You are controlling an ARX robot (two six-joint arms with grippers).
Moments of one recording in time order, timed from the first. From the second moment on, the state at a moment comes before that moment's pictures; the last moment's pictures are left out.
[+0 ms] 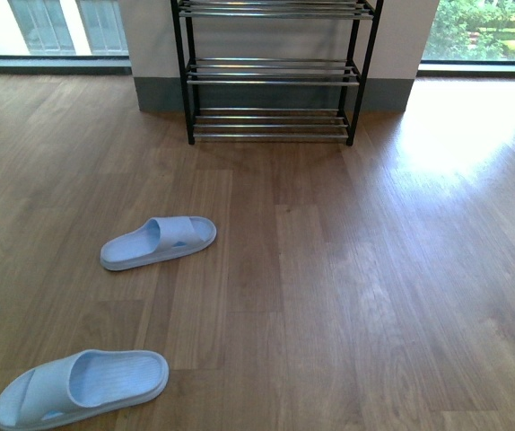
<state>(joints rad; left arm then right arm) 0.00 0.02 0.01 0.00 0.00 -0.01 0.00 0.00 0.02 0.00 0.00 0.00</state>
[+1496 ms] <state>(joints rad) 0.00 0.02 0.01 0.00 0.00 -0.01 0.00 0.00 0.02 0.00 0.00 0.00</state>
